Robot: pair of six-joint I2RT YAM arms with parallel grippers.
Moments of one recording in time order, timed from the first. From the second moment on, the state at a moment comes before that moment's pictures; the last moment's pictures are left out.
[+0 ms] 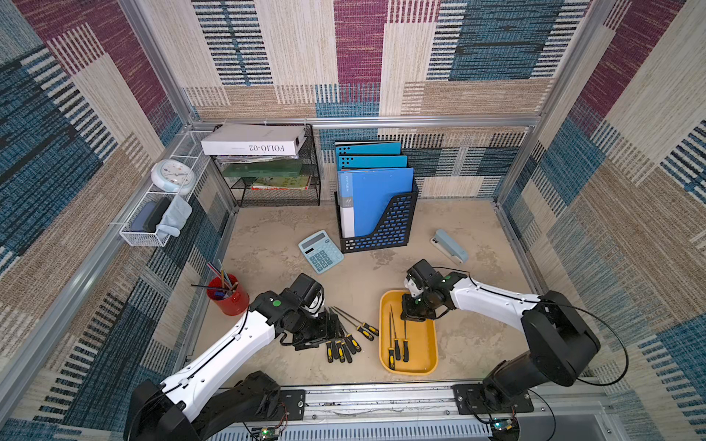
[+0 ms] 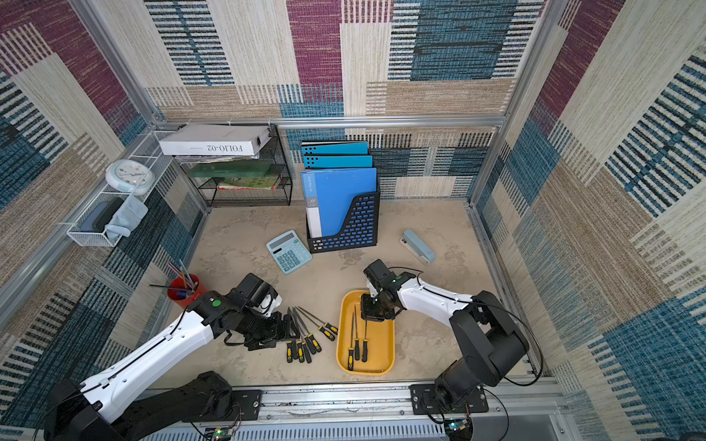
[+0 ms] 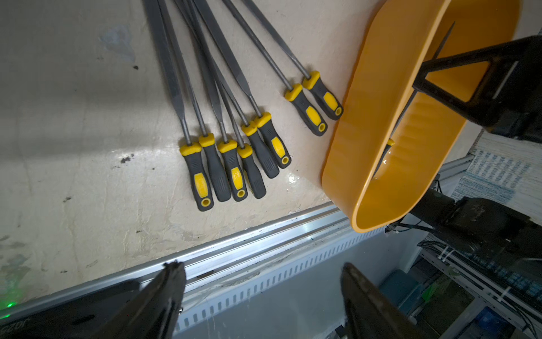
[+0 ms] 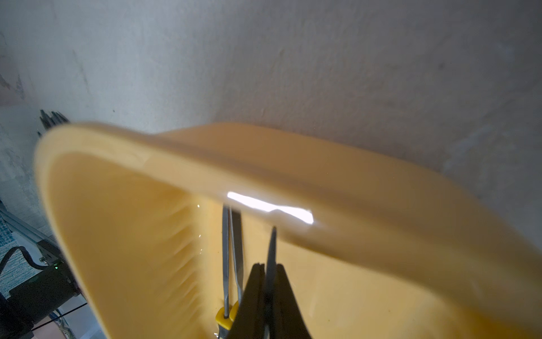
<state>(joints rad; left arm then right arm) -0.56 1.06 0.79 -1.02 0.42 -0.72 0.65 1.54 0.84 -0.55 -0.30 0.64</state>
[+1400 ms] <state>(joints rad) -0.63 1.22 0.68 -0.97 0.23 -0.84 0.65 1.47 0.93 -0.59 -0.29 0.63</state>
